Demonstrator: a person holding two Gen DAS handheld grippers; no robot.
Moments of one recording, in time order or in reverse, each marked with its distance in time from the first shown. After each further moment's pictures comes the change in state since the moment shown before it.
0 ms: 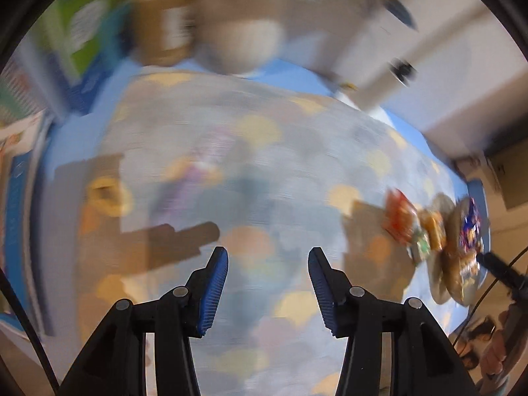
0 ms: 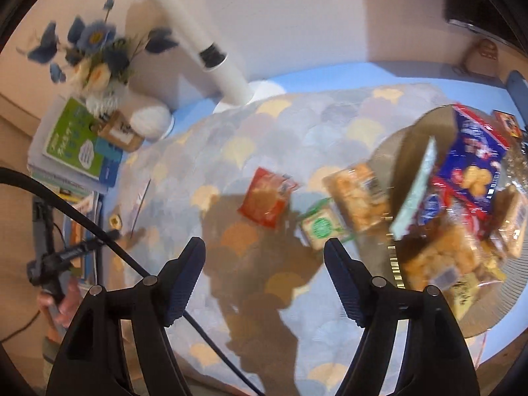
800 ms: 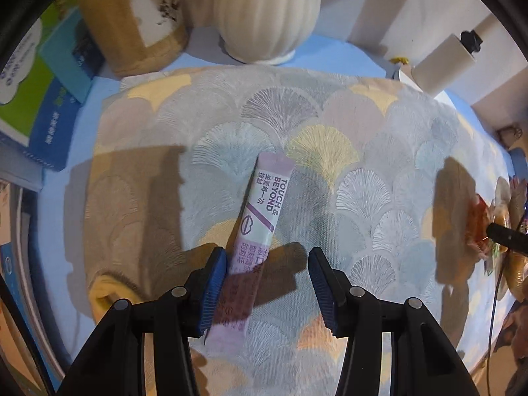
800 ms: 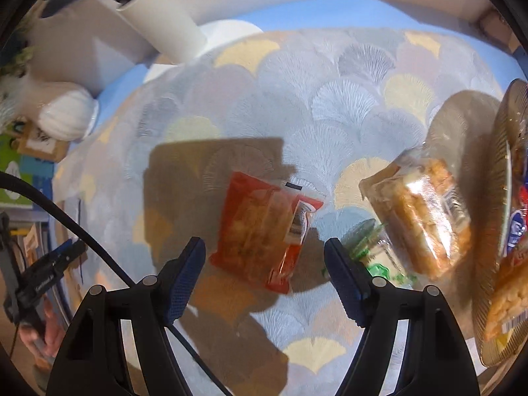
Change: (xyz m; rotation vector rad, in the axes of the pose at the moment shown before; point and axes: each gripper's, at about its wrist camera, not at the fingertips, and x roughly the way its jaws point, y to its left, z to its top) left arm 0.095 0.013 0.063 0.194 0.081 0.156; right arm 0.138 -0.001 0.042 0.157 0.178 -0.173
